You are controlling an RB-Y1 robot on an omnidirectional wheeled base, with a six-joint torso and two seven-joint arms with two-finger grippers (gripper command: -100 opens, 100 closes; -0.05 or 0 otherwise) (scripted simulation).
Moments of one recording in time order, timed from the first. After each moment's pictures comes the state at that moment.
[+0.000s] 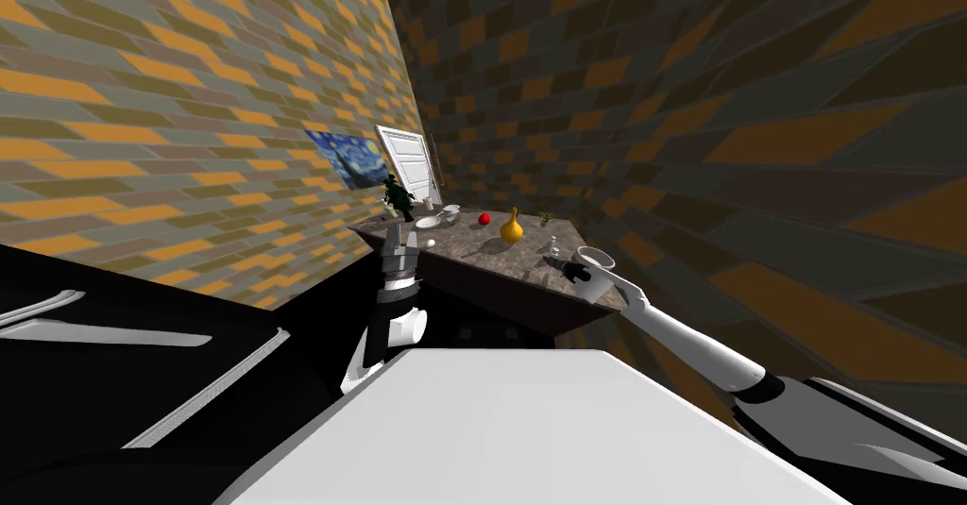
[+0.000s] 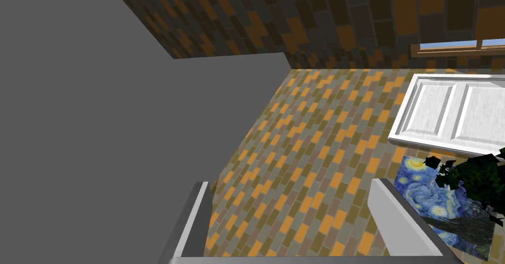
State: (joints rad) left arm 0.50 0.04 -0.03 -2.32 0.03 -0.45 -0.13; right arm -0.03 -0.95 0.38 -1.74 -0.08 0.65 0.49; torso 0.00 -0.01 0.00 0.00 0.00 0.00
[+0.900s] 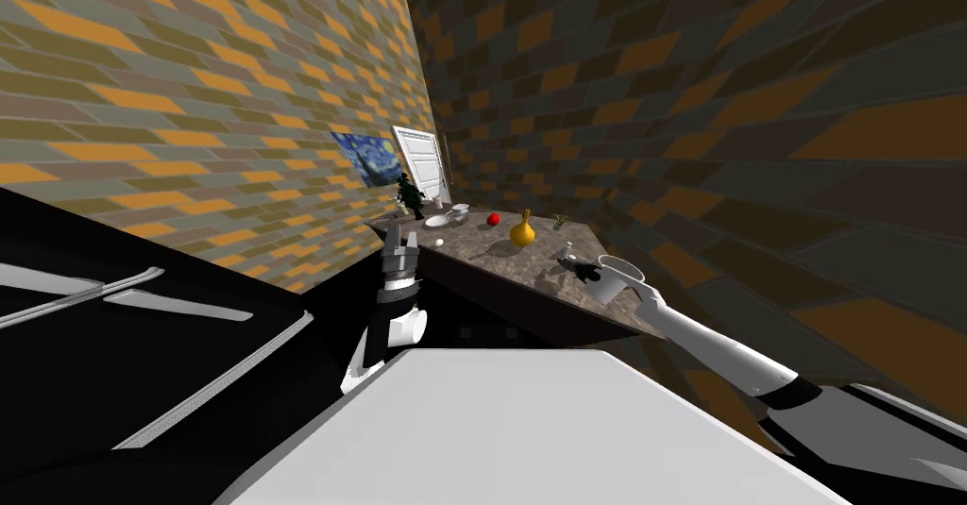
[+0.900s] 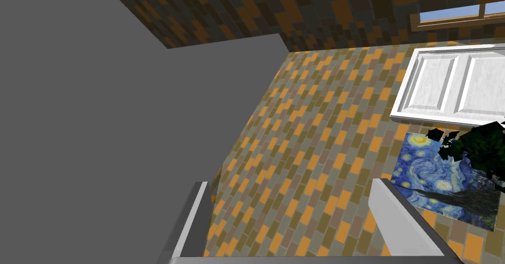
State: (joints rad) left arm 0.50 0.04 -0.03 -2.32 0.03 -0.45 -0.13; right arm -0.01 -1.02 0.36 -1.63 -0.05 0.67 0.47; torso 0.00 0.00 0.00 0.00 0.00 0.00
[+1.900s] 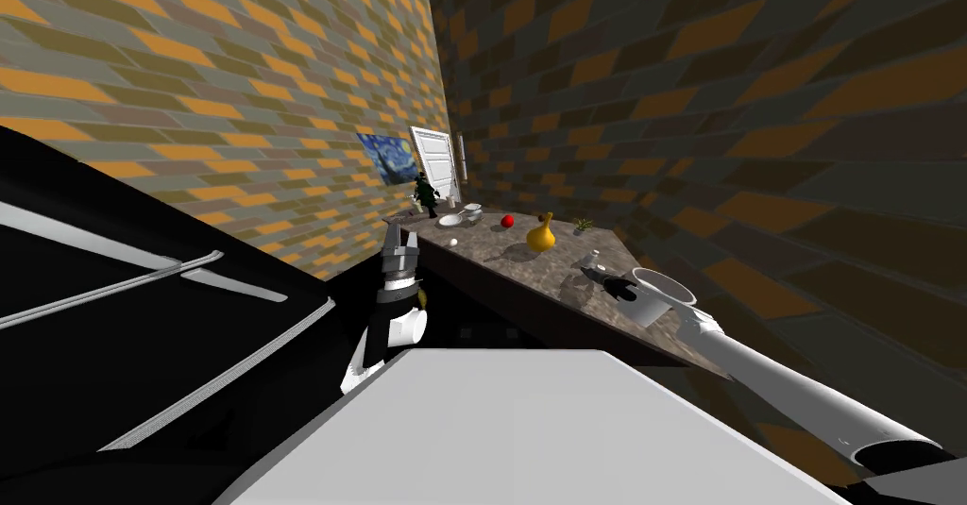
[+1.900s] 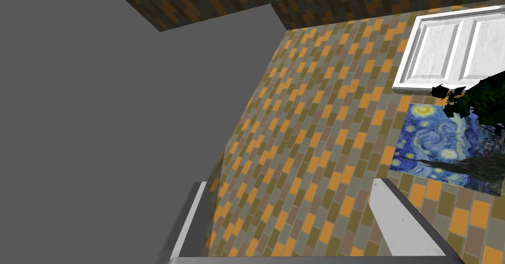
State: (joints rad) left arm 0.50 0.04 -0.03 -2.32 0.03 -0.45 -0.13; right arm 0.16 -1.07 0.25 -1.43 0.04 0.39 0.32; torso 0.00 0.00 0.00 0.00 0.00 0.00
